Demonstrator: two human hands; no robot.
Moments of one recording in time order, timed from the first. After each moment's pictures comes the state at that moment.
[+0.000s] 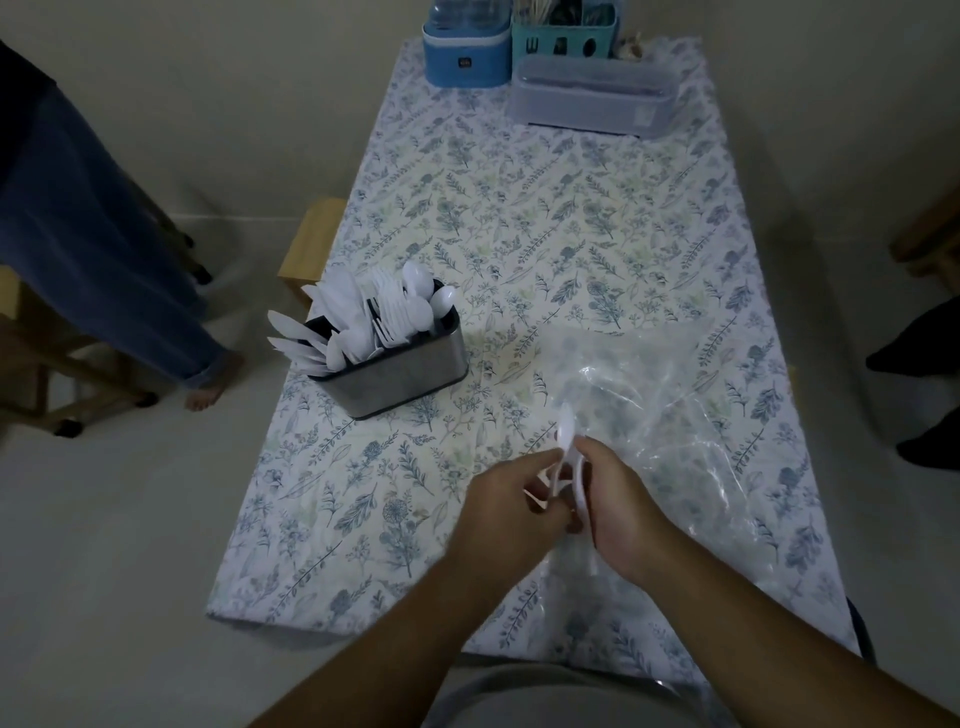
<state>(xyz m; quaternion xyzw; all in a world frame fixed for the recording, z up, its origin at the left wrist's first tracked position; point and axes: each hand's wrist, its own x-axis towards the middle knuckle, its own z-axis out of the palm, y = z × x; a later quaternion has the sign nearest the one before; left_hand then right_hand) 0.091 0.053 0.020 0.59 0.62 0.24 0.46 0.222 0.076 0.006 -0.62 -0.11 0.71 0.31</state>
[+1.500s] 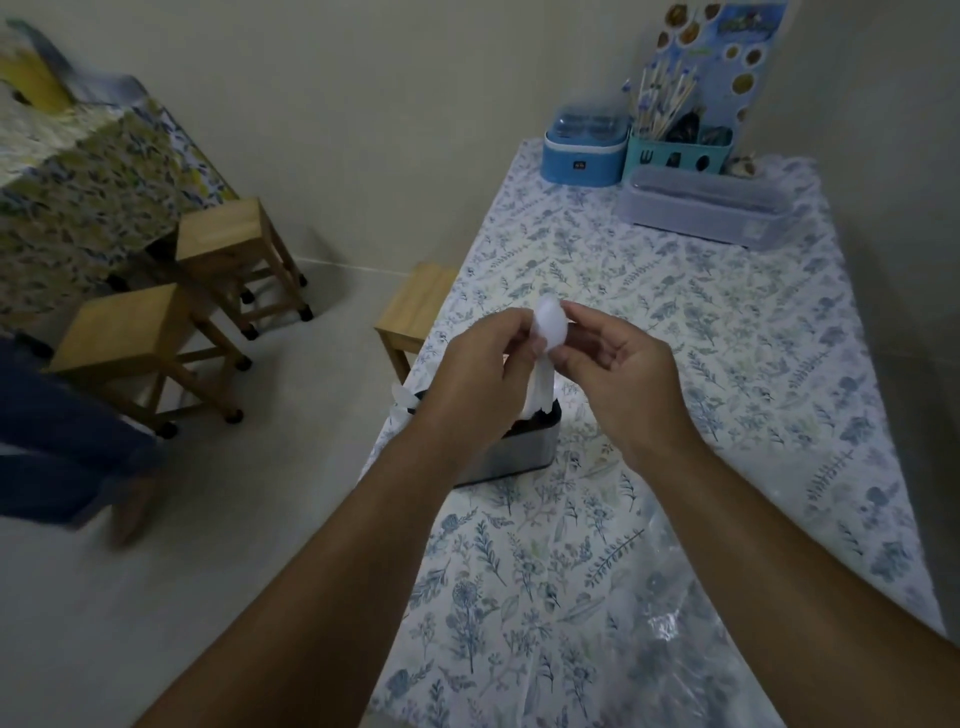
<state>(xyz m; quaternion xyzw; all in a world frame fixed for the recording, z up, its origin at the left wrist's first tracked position) -0.020 0.199 0.136 0.66 0.60 0.39 0.25 0.138 0.225 0.110 -0.45 -0.55 0.51 0.49</state>
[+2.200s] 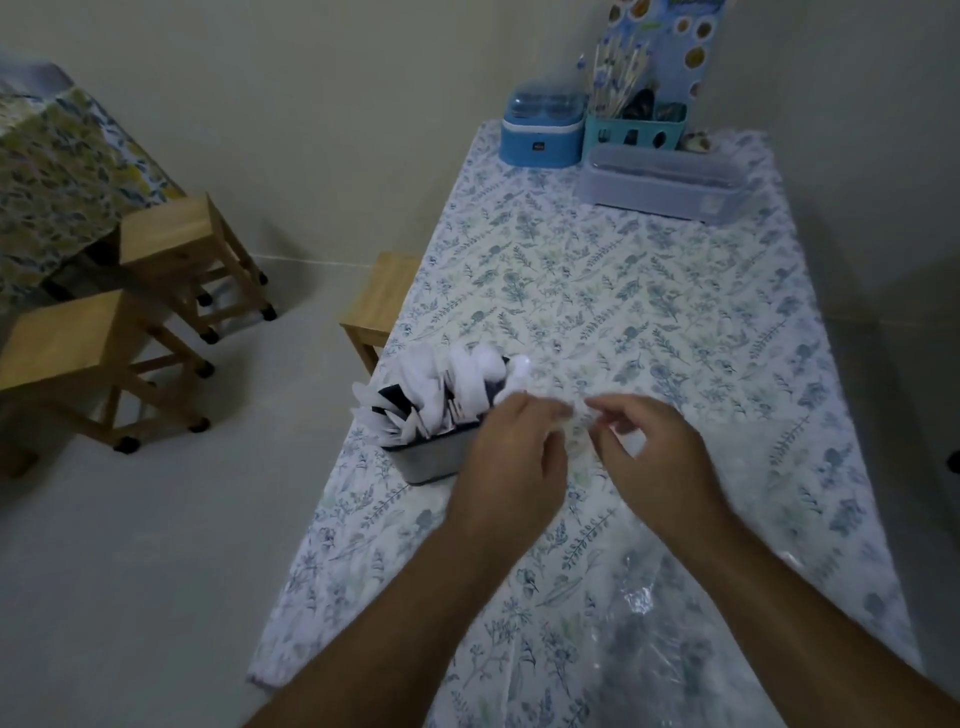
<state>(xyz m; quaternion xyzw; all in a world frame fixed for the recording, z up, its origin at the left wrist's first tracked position) 0.036 0.146 0.081 0.71 0.60 0.33 0.18 0.203 0.170 0.062 -0.59 -0.66 0.30 0.35</state>
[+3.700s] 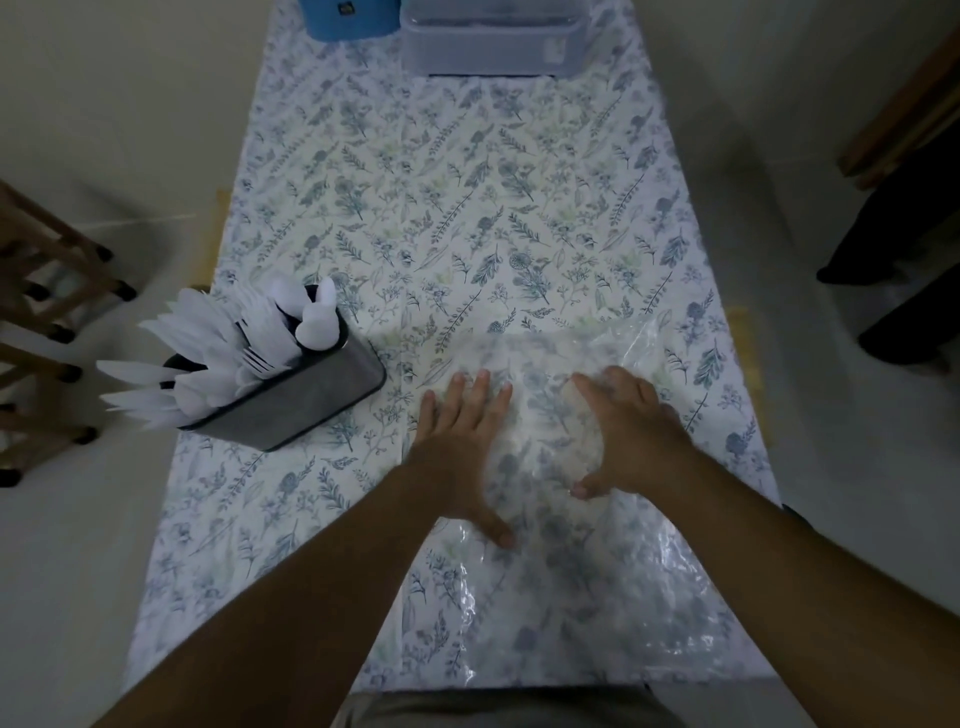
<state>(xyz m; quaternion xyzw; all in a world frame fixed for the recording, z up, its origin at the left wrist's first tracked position) 0.110 0.156 -0.066 0.84 0.46 -0.17 0.22 0.342 0.132 -0.026 -0.69 -0.65 0.29 -0.13</state>
